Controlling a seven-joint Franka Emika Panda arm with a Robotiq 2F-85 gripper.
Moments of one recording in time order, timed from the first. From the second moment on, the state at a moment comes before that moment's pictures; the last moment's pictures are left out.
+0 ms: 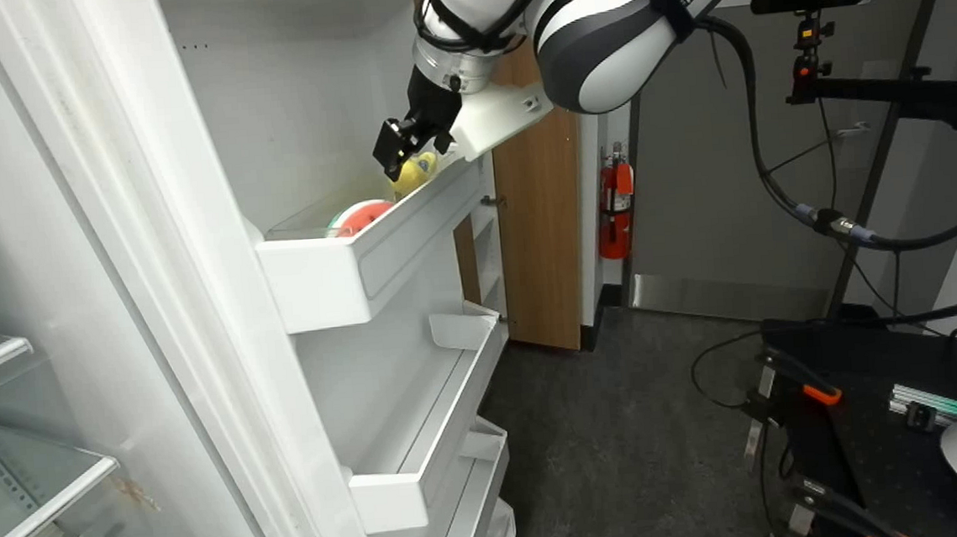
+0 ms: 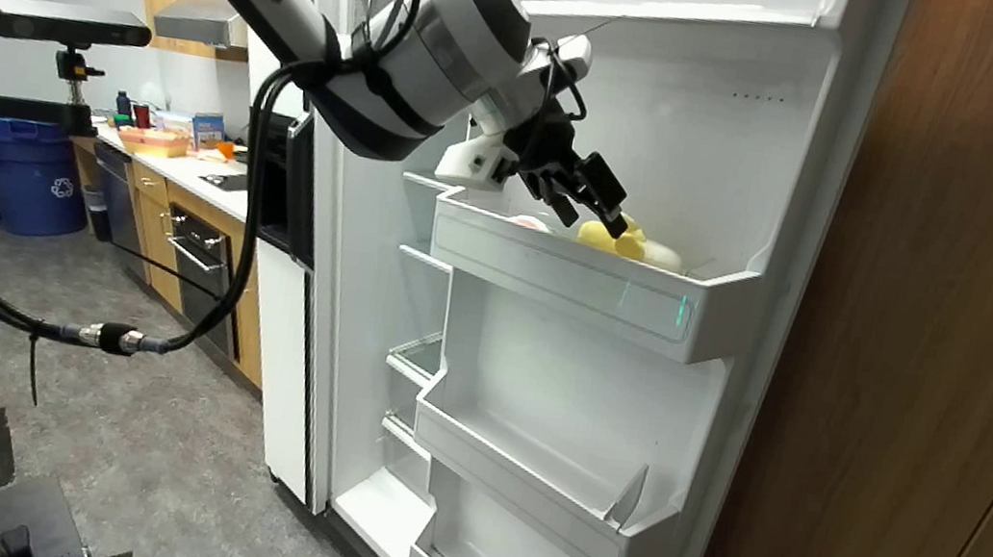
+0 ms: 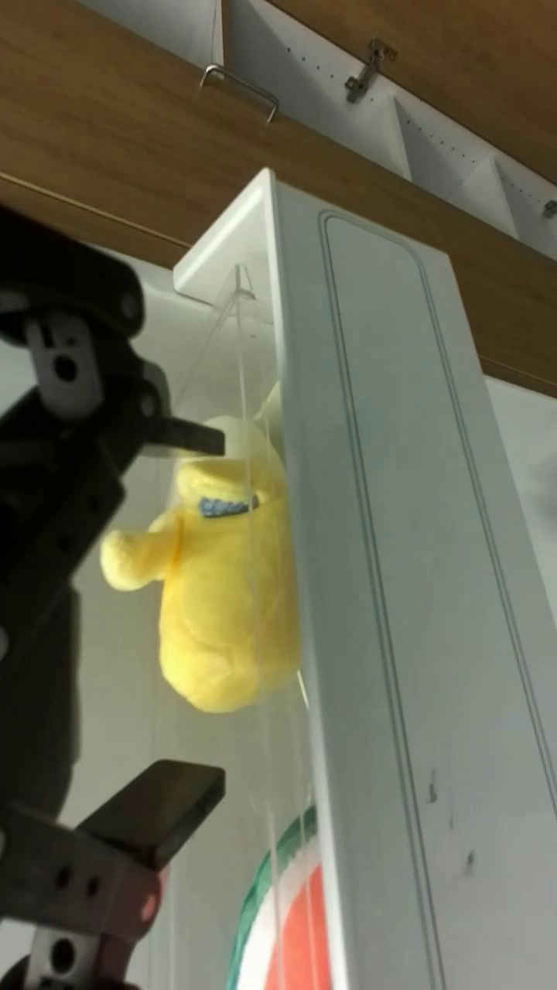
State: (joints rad) arm -0.02 0.10 -0.07 -2.09 -0.93 2.77 1.01
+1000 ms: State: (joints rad) arm -0.02 0.12 -0.07 -2.04 -0.95 2.74 1.04
